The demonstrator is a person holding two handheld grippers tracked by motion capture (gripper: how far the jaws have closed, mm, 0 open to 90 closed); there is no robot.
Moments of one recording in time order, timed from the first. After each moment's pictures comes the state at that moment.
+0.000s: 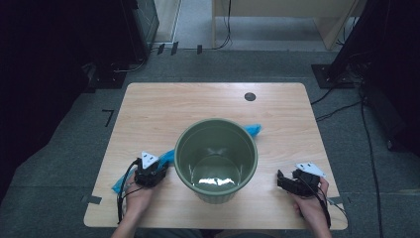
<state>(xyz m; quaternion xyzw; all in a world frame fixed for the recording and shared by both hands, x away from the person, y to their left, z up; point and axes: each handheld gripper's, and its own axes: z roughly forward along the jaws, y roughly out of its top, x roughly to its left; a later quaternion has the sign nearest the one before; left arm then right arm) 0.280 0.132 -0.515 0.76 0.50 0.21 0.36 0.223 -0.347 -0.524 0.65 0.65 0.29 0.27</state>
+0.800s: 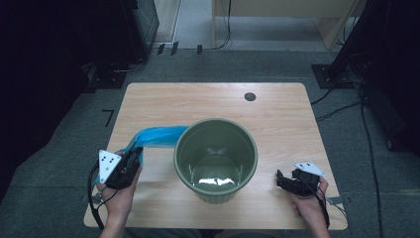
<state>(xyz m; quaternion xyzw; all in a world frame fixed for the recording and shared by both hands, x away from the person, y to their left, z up) 0.234 0.159 -0.411 0.61 0.47 0.35 0.53 0.225 -0.345 -0.524 0.65 0.65 0.29 0.27</state>
